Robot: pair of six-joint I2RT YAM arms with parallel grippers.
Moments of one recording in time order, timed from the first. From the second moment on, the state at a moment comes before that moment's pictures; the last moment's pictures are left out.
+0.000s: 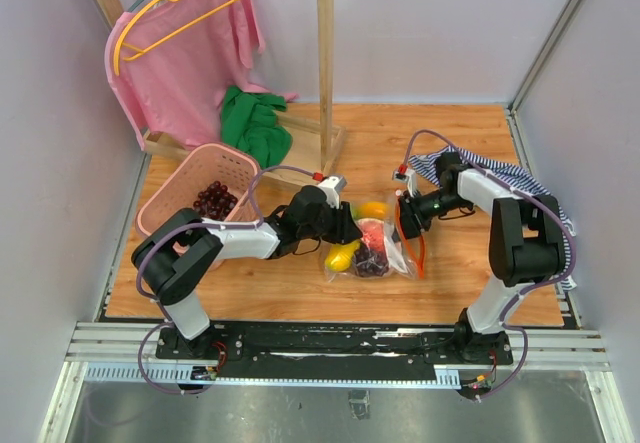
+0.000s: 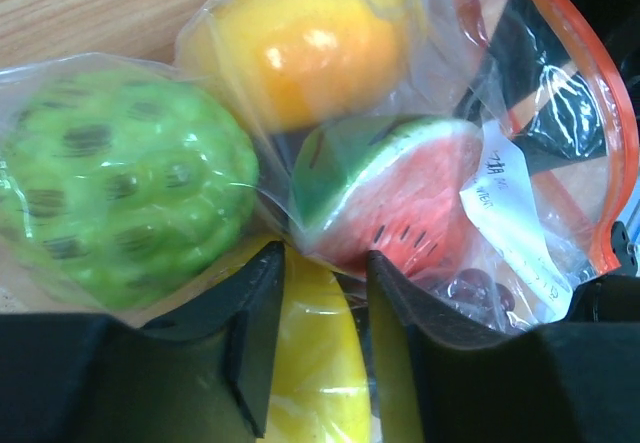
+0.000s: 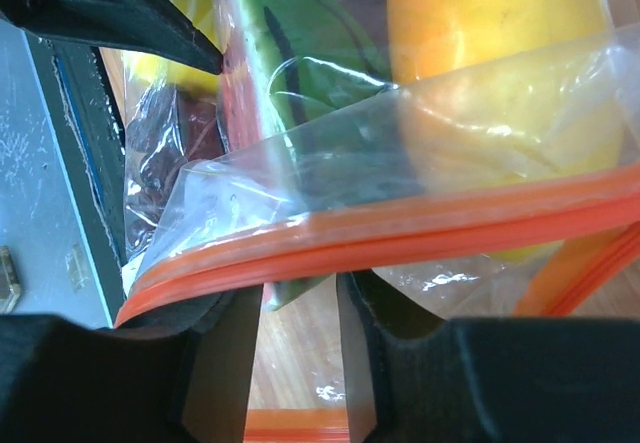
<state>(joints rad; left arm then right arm) -0.82 1.70 0.79 0.41 0.17 -0.58 0.11 1.73 1.07 -0.88 -0.94 -0.73</state>
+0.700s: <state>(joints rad) -0.81 1.78 0.82 0.50 0.25 -0.61 0.14 1.86 1.07 -0.87 -0.96 -0.59</state>
